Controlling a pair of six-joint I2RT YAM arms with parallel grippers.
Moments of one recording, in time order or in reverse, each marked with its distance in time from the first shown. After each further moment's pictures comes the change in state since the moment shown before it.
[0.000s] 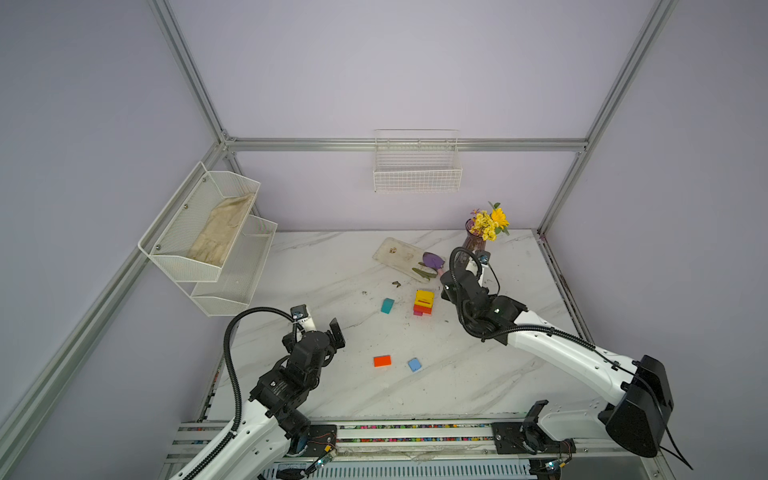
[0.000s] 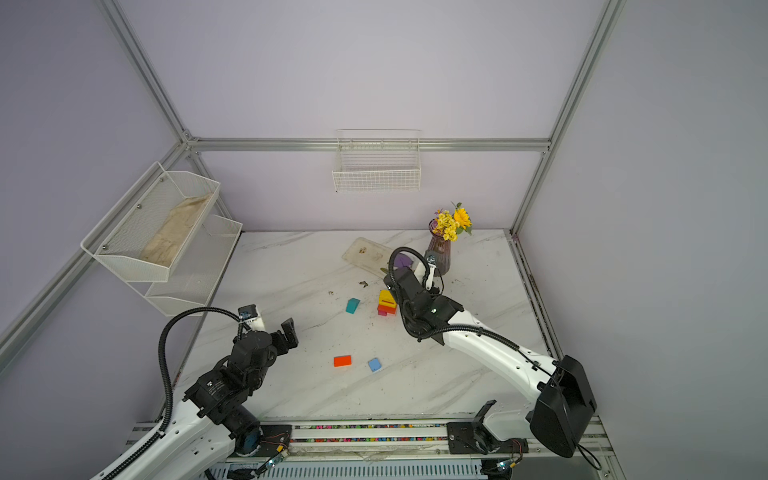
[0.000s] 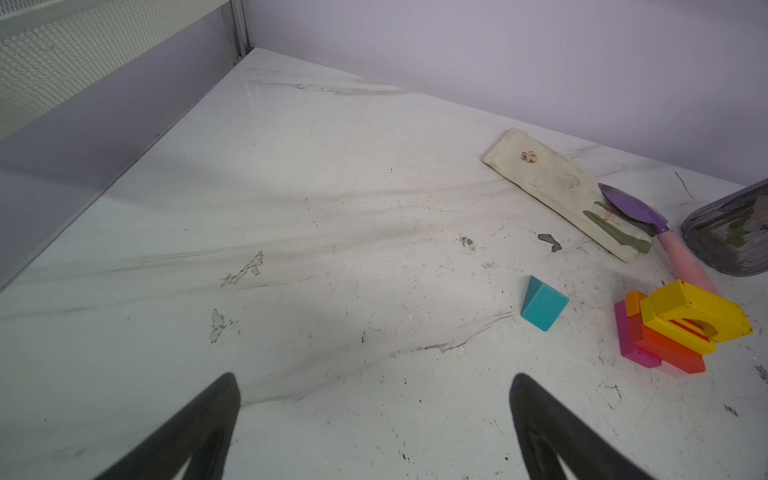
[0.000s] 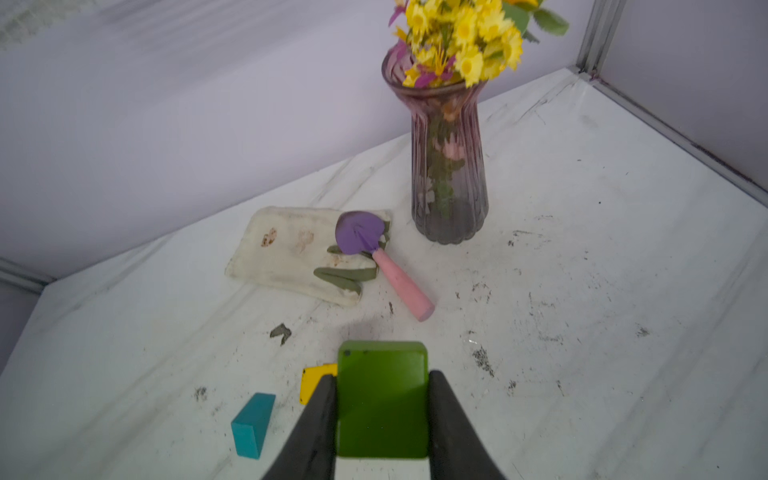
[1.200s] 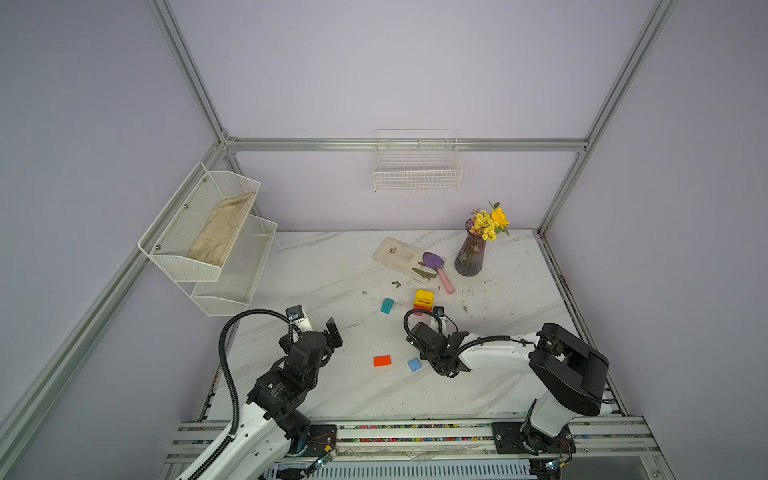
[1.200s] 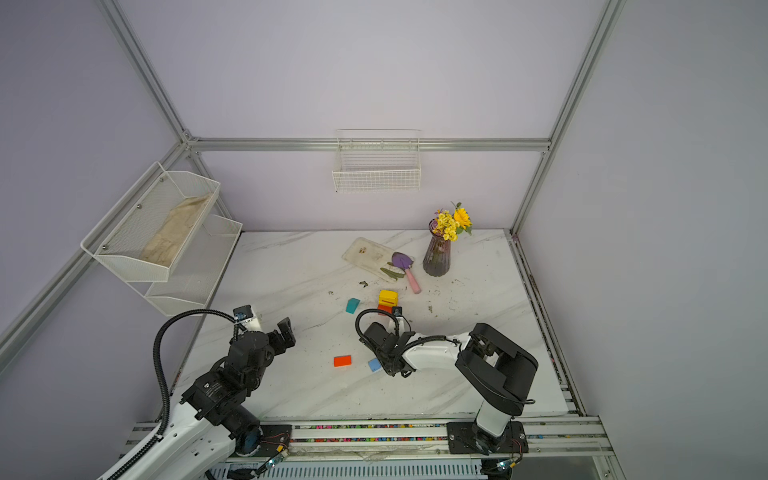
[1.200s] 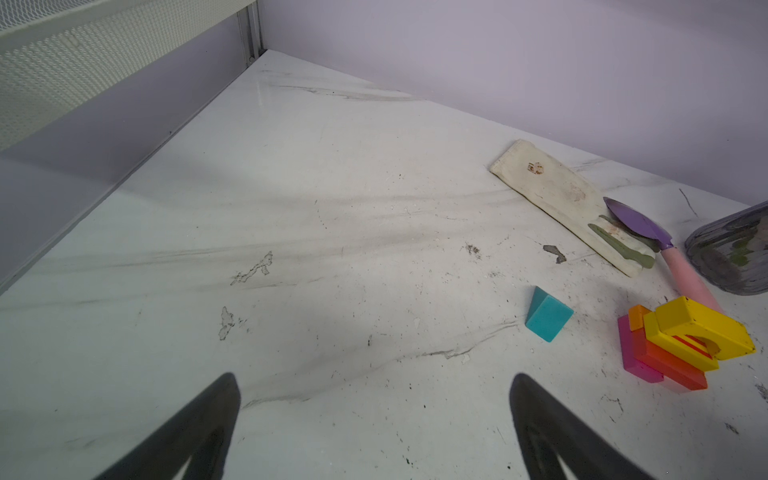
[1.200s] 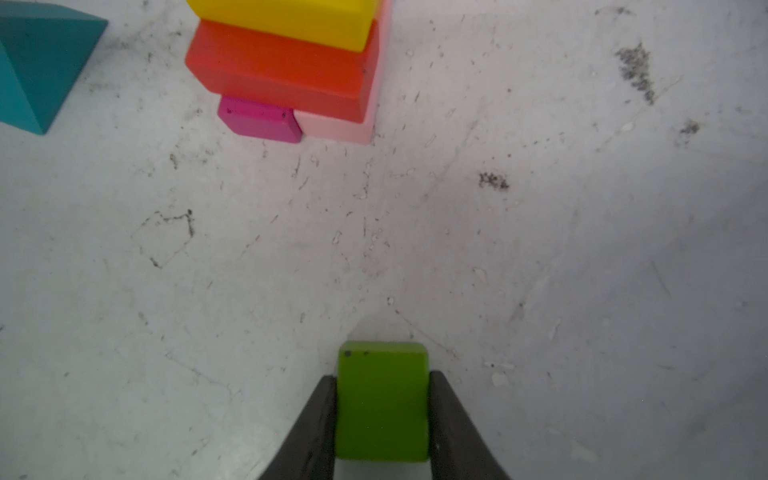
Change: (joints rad) left arm 0.026 -0.020 0.000 -0.015 0.004 -0.016; right arm 0.206 0.333 -0.325 0.134 -0.219 0.092
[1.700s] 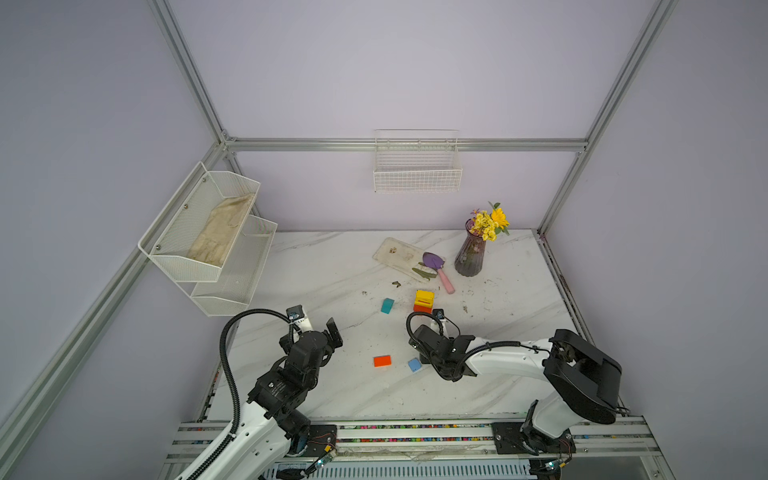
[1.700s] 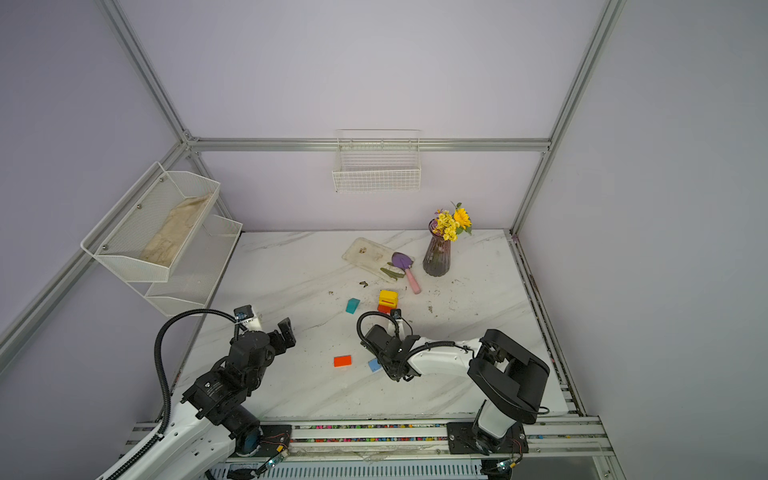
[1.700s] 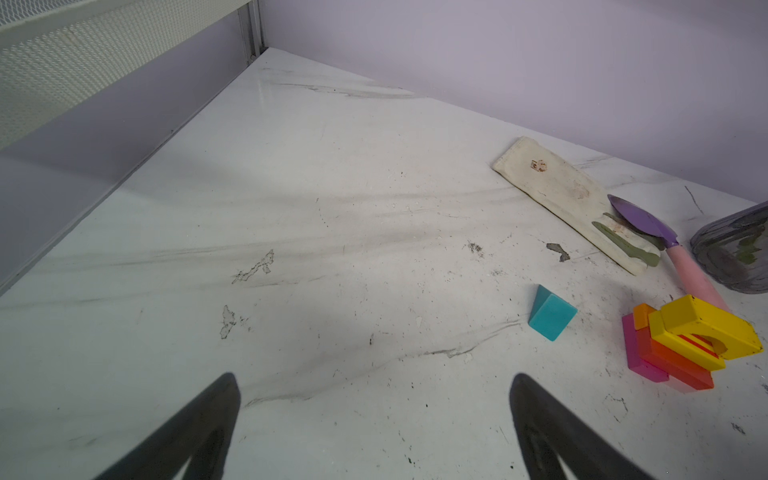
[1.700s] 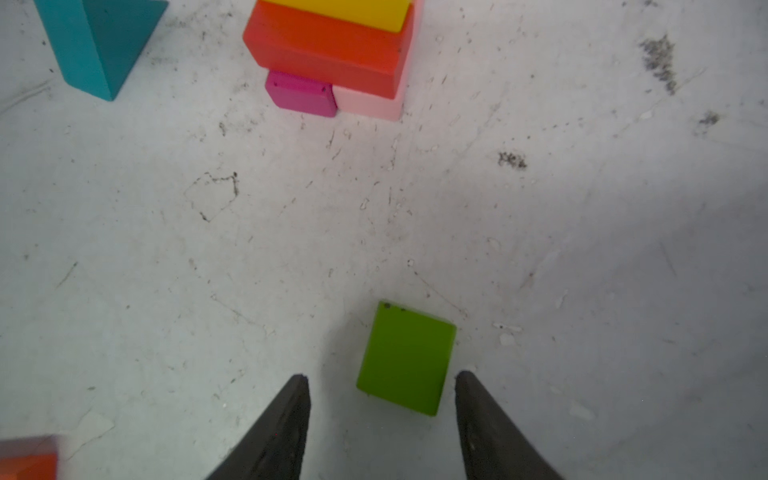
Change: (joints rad) left arm 0.001 0.011 0.000 0.000 -0.003 0.000; right arm 0.022 -0.068 -0.039 0.000 -0.042 -0.019
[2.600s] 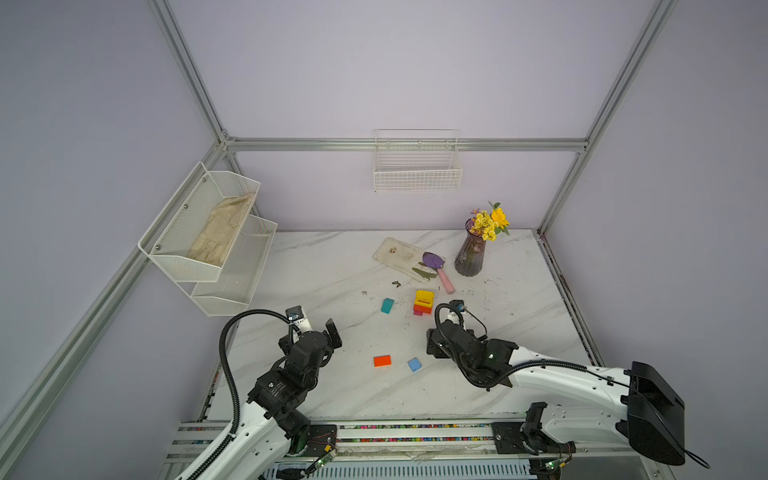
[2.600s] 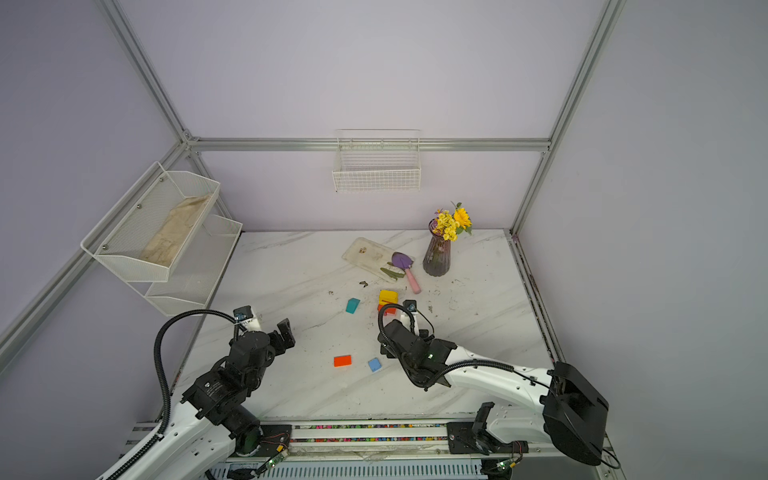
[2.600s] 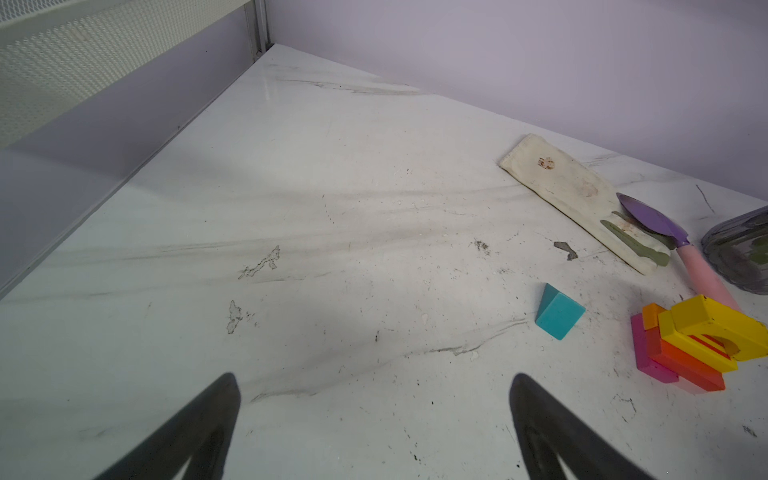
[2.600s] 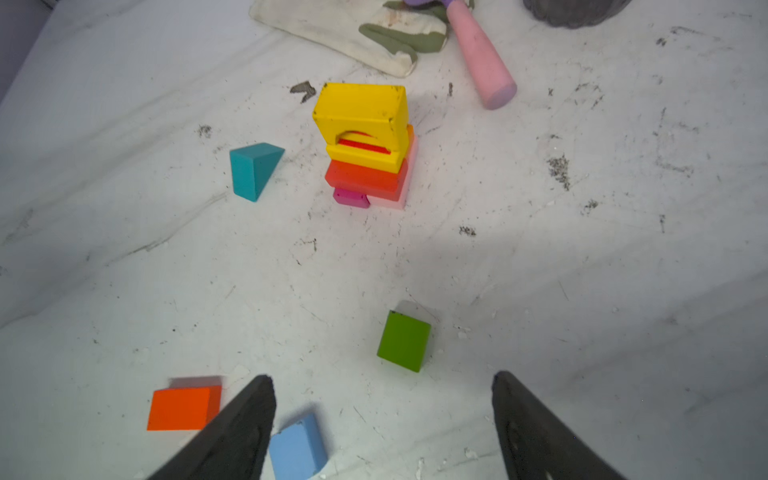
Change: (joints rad) left arm 0.000 -0.001 0.000 -0.012 -0.003 -0.006; right arm 0.013 -0.372 -0.083 -0.055 0.007 -0.044
